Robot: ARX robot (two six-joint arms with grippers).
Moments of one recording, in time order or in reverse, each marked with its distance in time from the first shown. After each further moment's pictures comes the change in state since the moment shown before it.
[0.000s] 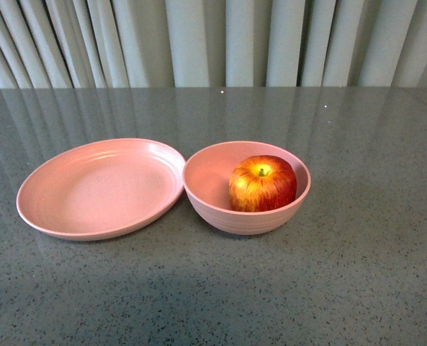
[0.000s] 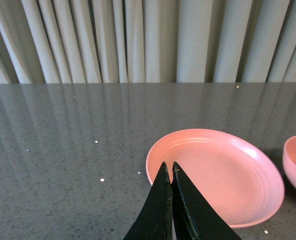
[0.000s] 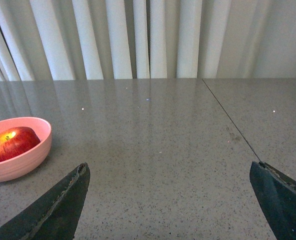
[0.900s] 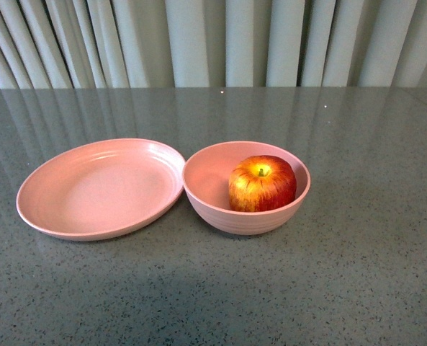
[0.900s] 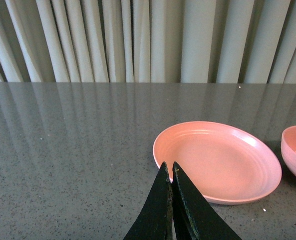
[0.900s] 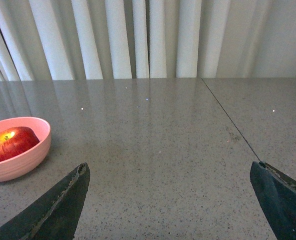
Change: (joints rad) left arm 0.035 -0.367 -0.099 -0.250 0.026 -0.001; right arm 0.000 0.000 0.000 0.000 0.000 0.000
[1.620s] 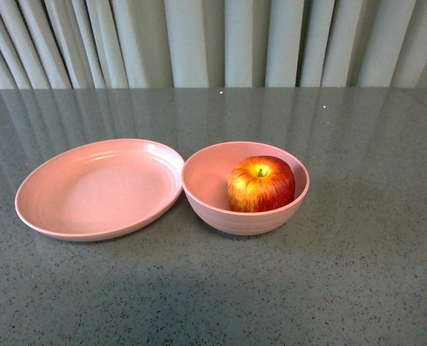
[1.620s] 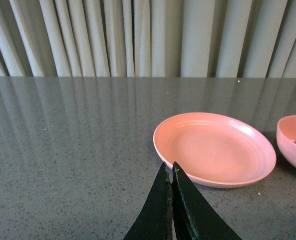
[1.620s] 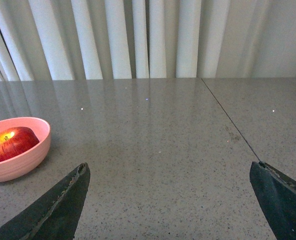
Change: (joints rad) left arm 0.000 -0.303 0.000 -0.320 -0.001 0.000; right arm 0.000 0.000 0.000 0.001 0.000 0.000
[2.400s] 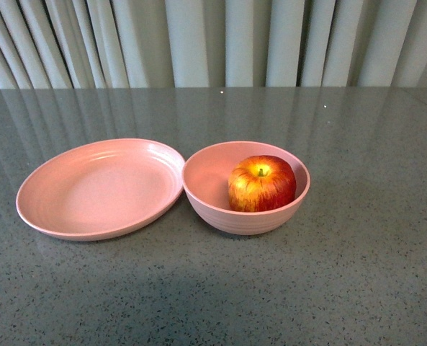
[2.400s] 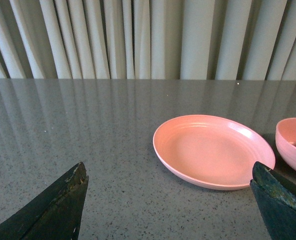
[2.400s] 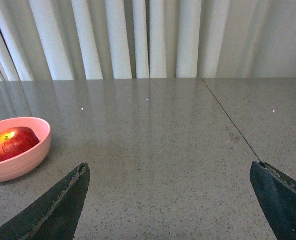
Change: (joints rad) left arm 0.000 0.000 0.000 0.005 0.000 0.000; right arm 0.000 0.000 0.000 0.000 0.000 0.000
